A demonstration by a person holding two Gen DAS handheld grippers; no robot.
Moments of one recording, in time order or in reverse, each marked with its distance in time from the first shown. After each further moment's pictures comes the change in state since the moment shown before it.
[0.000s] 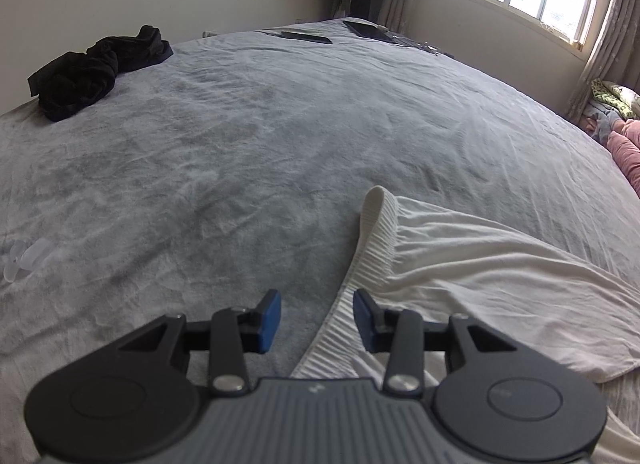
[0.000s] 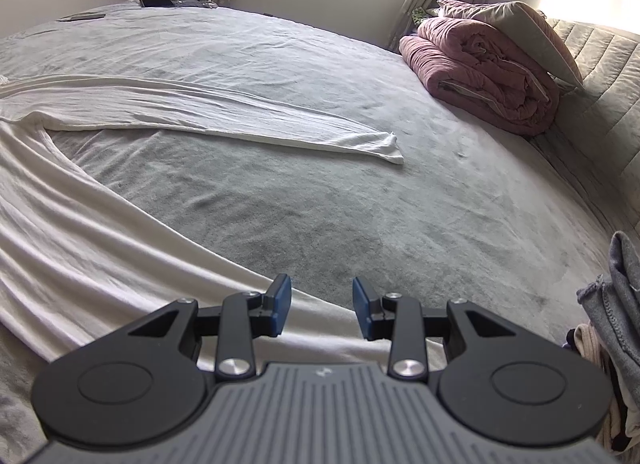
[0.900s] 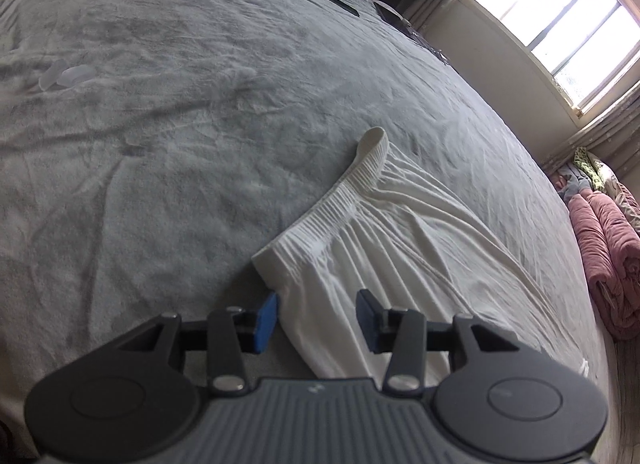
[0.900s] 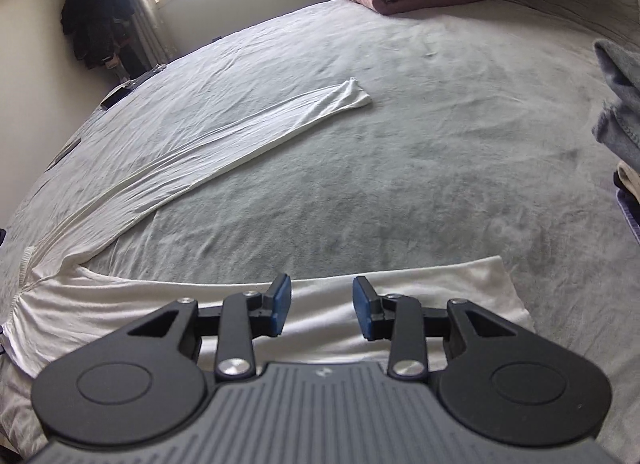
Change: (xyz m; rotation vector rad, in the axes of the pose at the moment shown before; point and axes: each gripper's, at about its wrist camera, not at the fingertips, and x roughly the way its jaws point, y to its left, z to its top) left arm -0.039 0.042 -0.060 -0.339 0.109 -0.175; right arm -0.007 -0.079 -0.016 0.581 0.098 0.224
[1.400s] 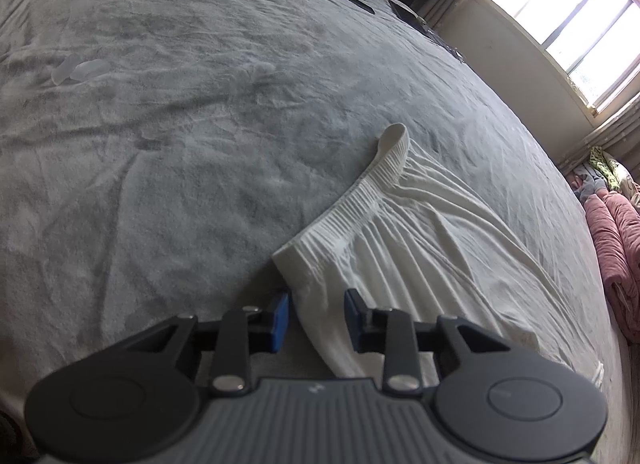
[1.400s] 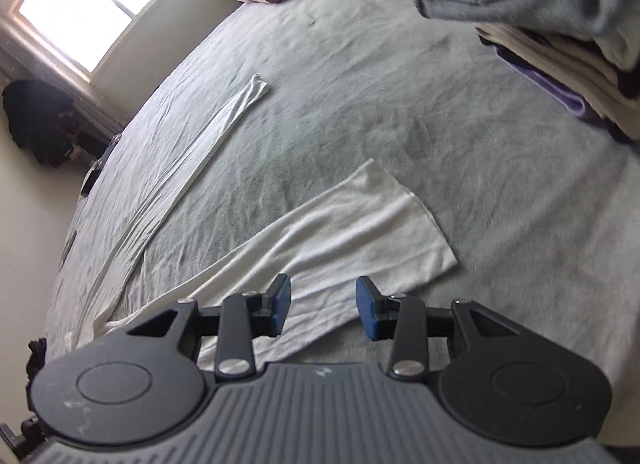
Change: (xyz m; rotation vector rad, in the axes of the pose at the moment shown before) left arm 0.006 0.002 -0.002 0.005 0.008 0.054; right arm -0.052 -0.074 -0.044 0.461 0.039 0.043
